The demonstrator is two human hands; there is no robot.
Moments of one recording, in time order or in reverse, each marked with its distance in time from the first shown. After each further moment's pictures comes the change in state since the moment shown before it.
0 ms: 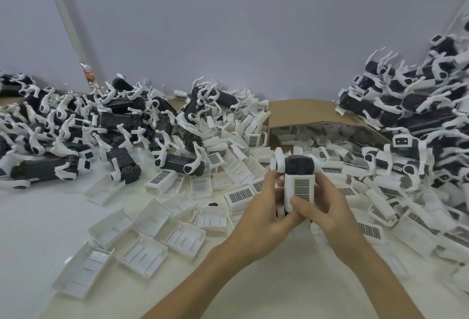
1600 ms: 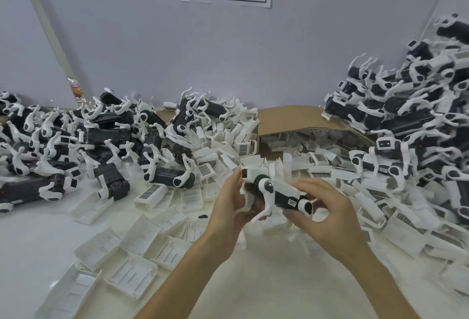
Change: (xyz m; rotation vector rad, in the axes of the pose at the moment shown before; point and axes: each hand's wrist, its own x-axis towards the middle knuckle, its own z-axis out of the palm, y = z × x) left_hand 0.014 0.009 -0.024 -0.649 0.203 -0.389; right_hand 0.001 -0.003 -0.019 -0.492 0.127 -0.277
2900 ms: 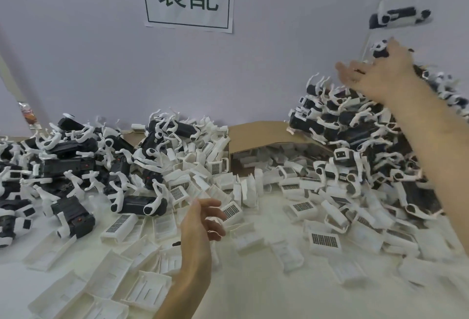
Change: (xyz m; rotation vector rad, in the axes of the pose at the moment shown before) left_hand 0.005 -0.011 0.000 0.121 0.377 0.188; right_hand 0.218 -0.040 -0.190 0.854 0.462 0.492
